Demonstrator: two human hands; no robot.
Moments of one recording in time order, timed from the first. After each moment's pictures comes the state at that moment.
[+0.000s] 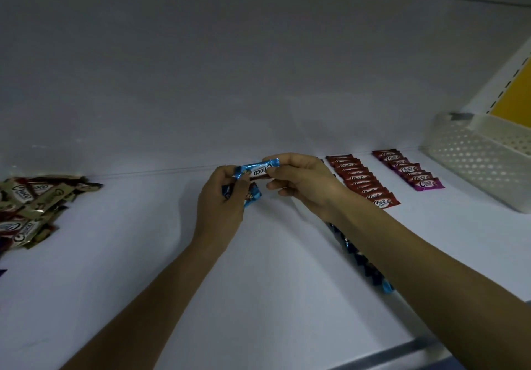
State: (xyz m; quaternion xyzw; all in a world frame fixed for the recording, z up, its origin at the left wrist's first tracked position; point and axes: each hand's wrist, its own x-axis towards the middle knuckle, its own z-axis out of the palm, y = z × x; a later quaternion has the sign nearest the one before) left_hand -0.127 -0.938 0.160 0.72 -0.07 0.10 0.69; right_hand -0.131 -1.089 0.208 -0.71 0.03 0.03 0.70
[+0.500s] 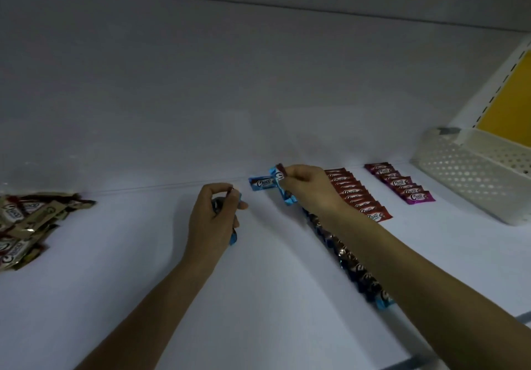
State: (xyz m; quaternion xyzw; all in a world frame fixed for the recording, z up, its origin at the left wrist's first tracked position) left_hand -0.124 -0.936 0.160 0.69 -0.05 0.09 0.72; right_hand -0.120 -1.104 0.208 -0.83 0.08 -0.07 0.55
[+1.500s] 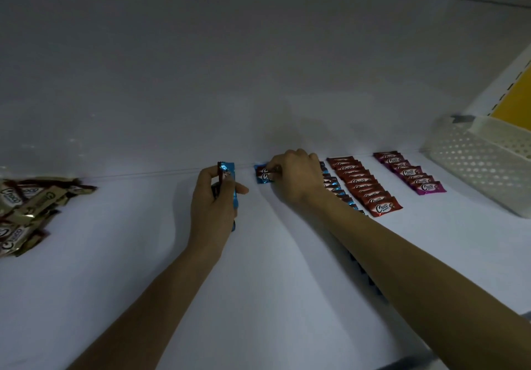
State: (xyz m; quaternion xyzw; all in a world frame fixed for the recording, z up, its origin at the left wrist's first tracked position) left_hand -0.121 -0.934 0.161 0.66 -0.01 0.08 0.74; right_hand -0.067 -1.092 0.173 -0.99 -0.01 -0.15 0.06
